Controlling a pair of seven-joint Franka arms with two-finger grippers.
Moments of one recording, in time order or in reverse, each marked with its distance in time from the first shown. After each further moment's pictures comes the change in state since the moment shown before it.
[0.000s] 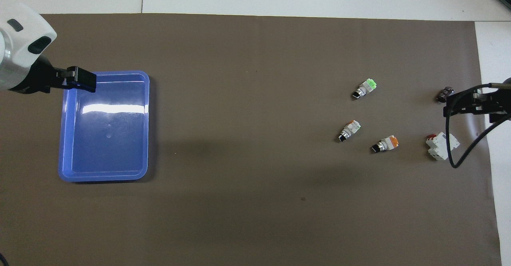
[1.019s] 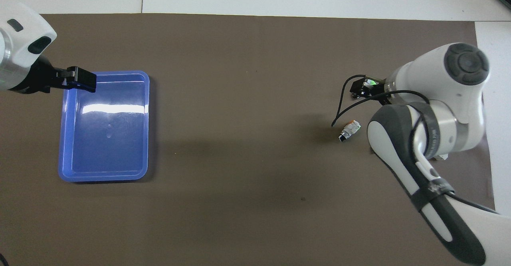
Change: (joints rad) left arm 0.000 0.000 0.000 0.000 0.000 0.000 0.000; right arm 0.177 0.218 0.014 -0.287 0.001 0.608 0.498
